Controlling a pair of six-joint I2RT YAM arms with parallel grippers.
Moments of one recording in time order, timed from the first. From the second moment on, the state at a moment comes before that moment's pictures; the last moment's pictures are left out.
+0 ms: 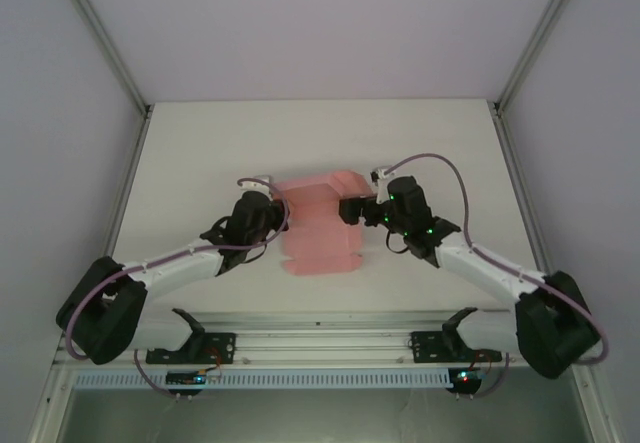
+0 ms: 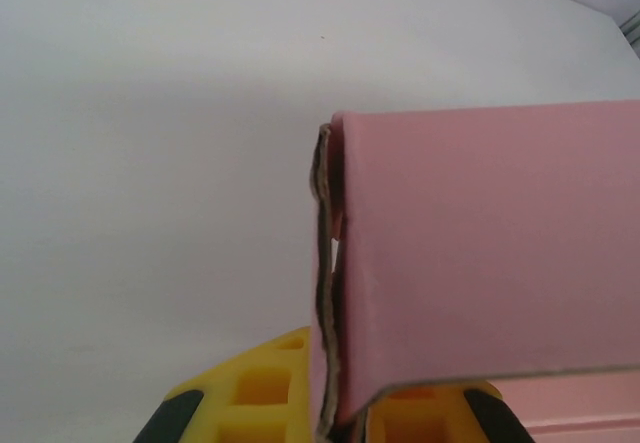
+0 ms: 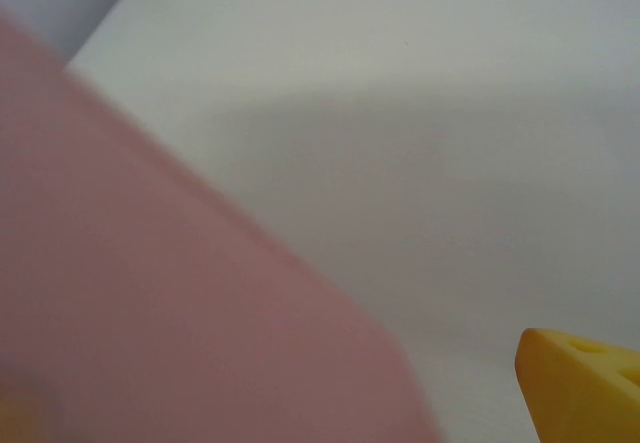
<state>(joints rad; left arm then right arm) -0.69 1.30 0.58 0.20 -0.19 -0.63 0.57 1.17 0.66 0.03 -0.09 0.37</state>
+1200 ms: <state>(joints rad) -0.67 1.24 0.55 0.21 -0.15 -0.58 0.32 1.27 0.92 -0.23 -0.60 0.20</state>
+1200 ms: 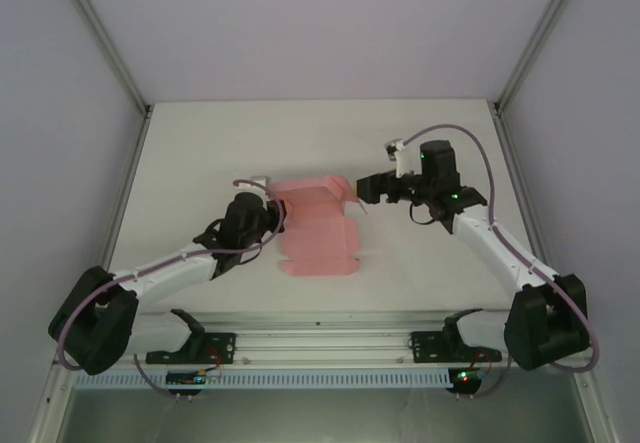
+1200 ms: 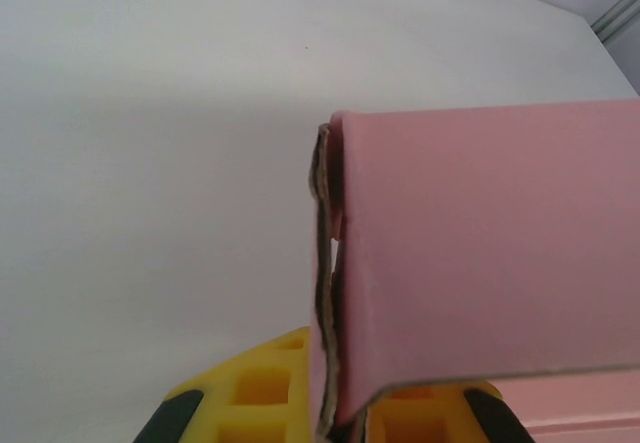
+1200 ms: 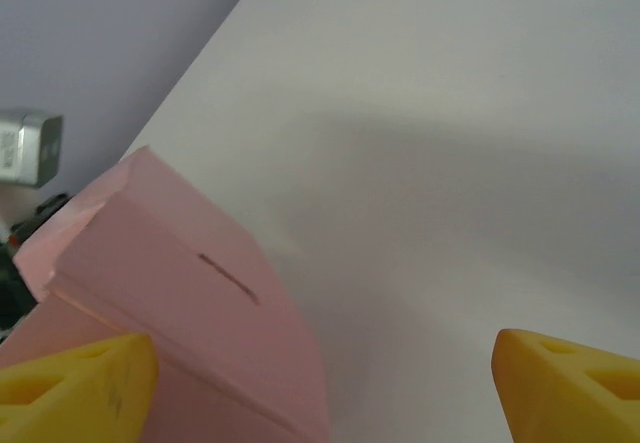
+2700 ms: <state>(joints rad) -0.66 1.23 0.55 0.17 -0.17 -0.55 0.60 1.42 1.06 -0.39 -0.35 -0.03</state>
